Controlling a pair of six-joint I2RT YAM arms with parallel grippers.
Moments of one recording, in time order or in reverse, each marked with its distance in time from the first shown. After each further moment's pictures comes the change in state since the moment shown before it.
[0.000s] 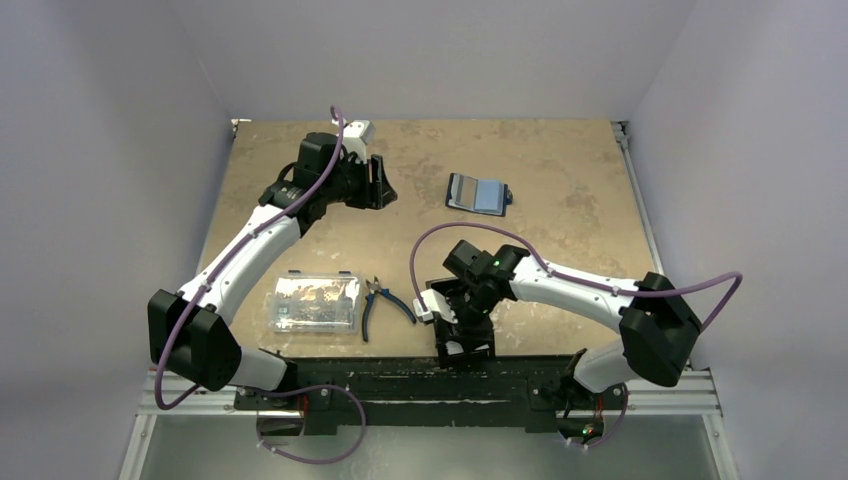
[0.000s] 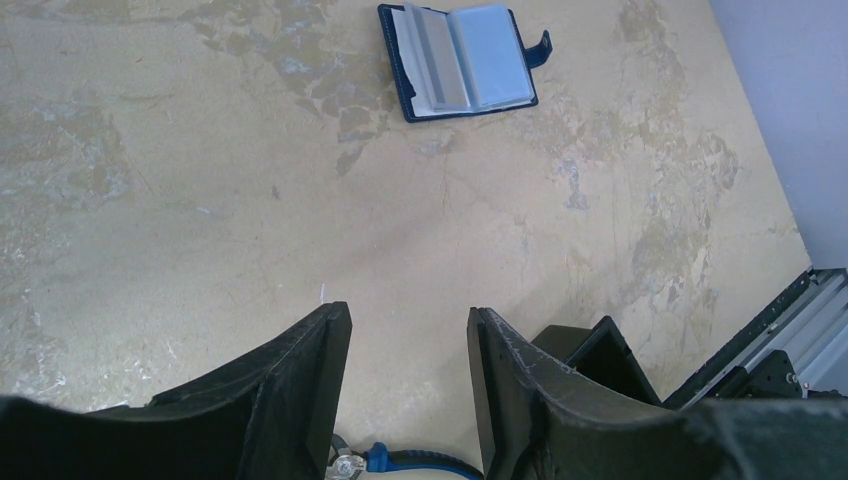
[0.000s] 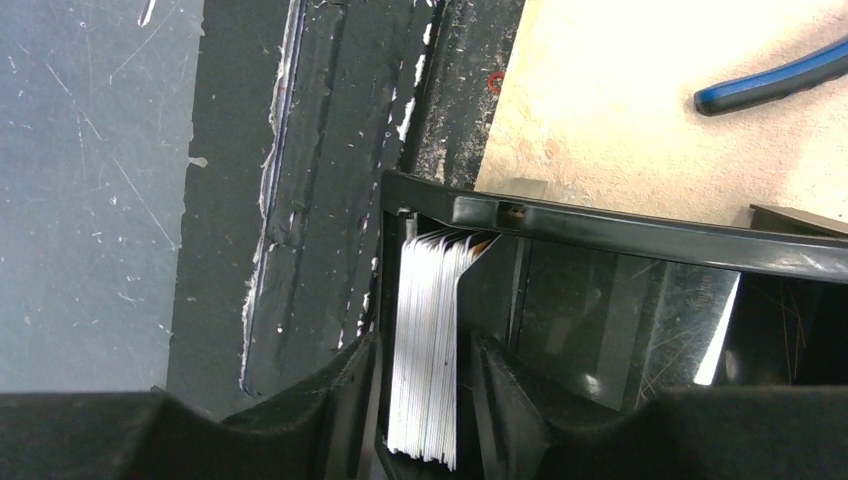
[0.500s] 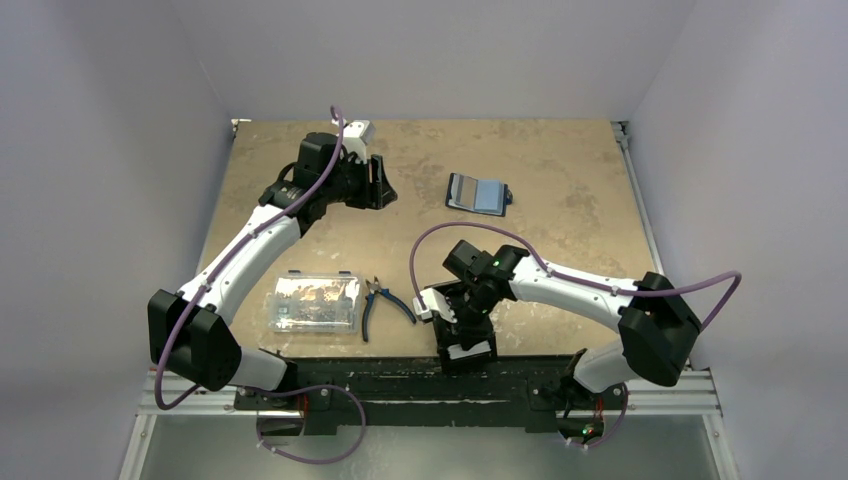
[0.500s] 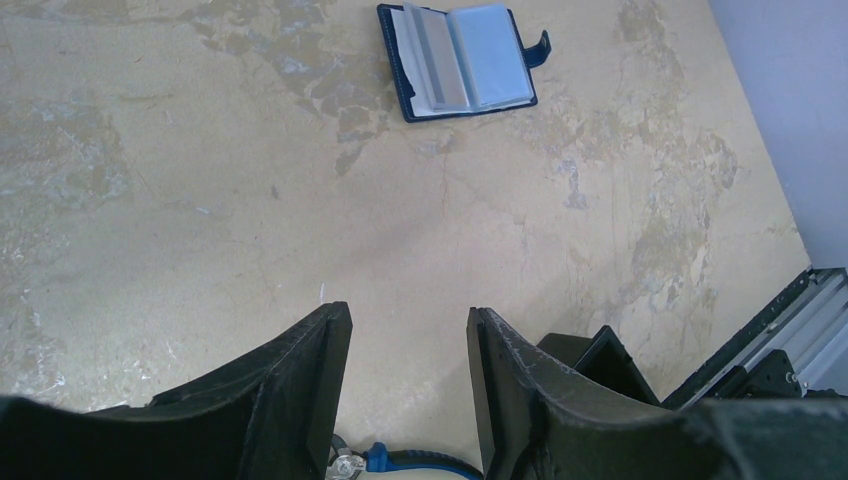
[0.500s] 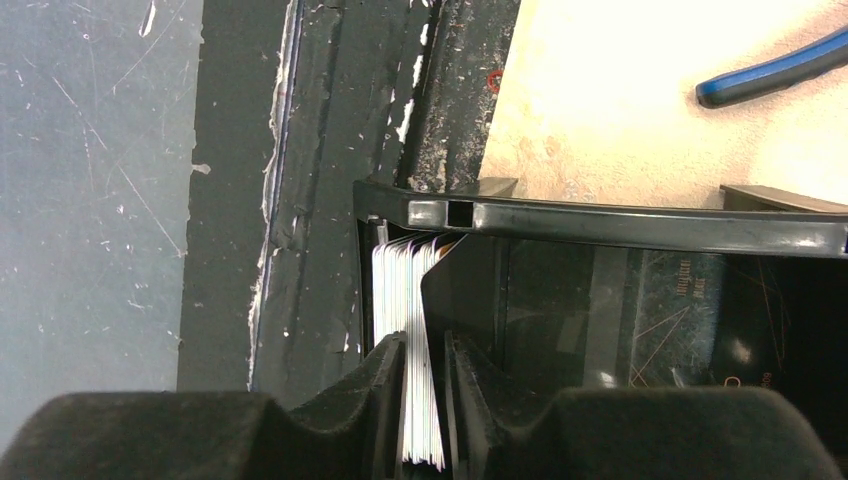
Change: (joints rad) left arm 0.000 0.000 0.000 0.000 0.001 0.000; right arm 0.000 0.003 -0.003 0.006 -0.002 0.034
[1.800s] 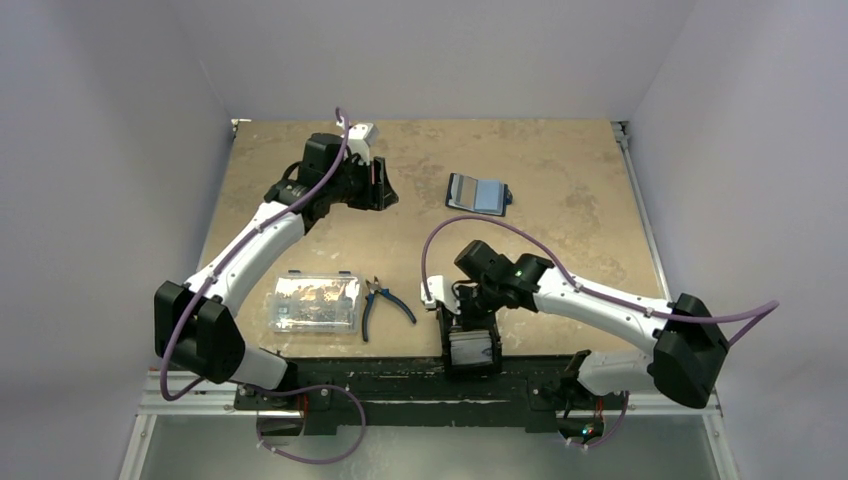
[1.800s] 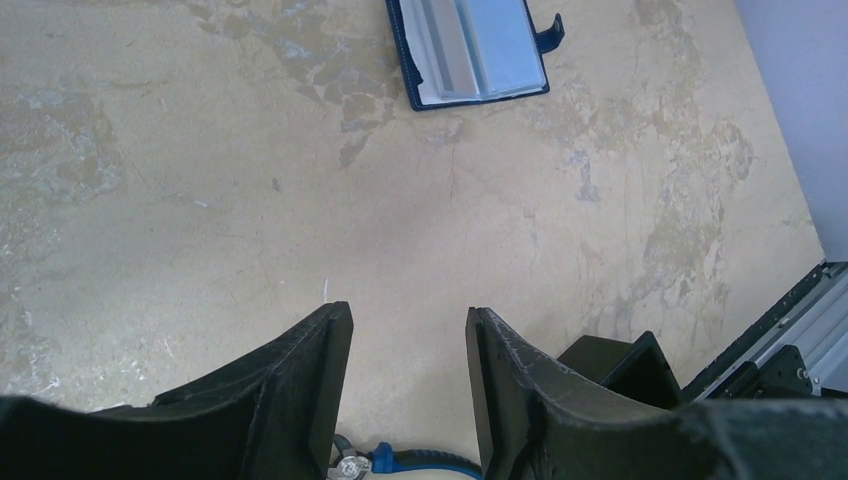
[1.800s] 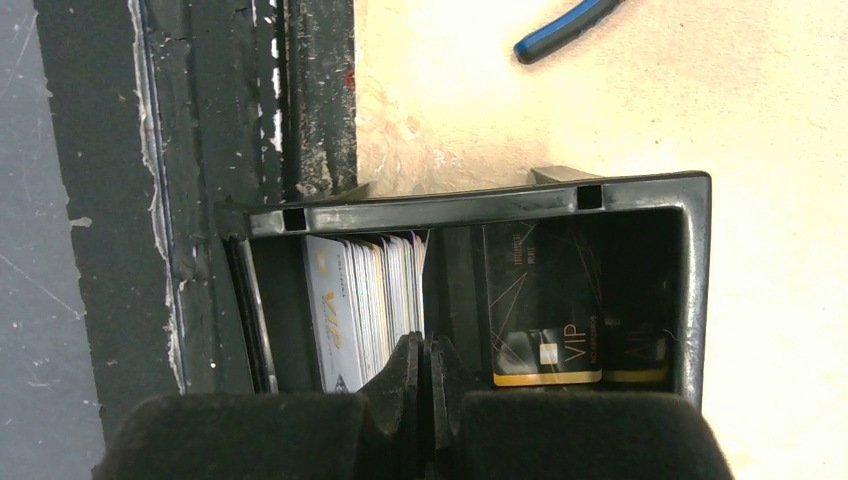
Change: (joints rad) left arm 0.001 0.035 0.000 0.002 0.005 0.009; right arm 0.002 -0.161 -0.078 0.154 0.212 0.189
